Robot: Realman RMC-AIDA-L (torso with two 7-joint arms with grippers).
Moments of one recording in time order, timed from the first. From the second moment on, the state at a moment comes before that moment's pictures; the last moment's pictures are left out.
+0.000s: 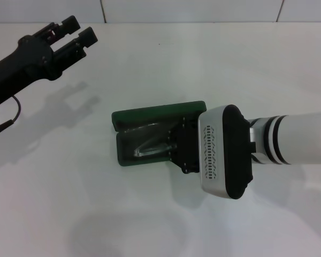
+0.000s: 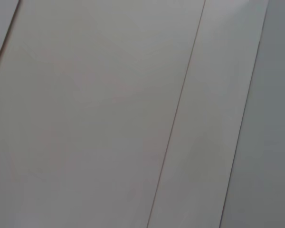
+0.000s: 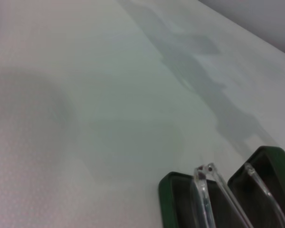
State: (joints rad) left arm -0.46 -2.05 0.62 0.48 1.51 1.61 -1.22; right arm 0.46 2.03 -2.07 -1.22 -2.06 -0.61 1.61
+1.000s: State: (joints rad) left arm -0.46 -2.05 0.62 0.48 1.51 1.61 -1.21; right arm 0.37 2.02 -1.66 -1.32 -1.81 -1.03 1.51
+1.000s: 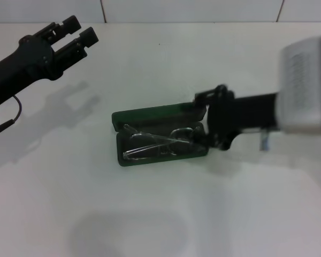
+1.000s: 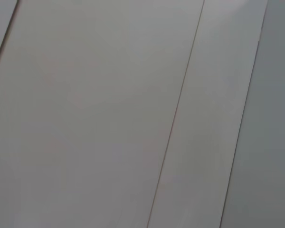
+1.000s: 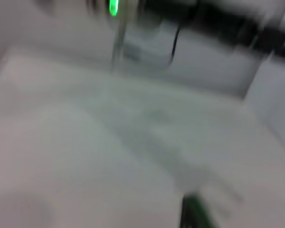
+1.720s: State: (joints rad) left arm -0.59 -2.06 0.85 0.47 1.57 1.32 -1.36; right arm 0.52 2.00 -0.75 -0.50 -1.31 -1.46 1.13
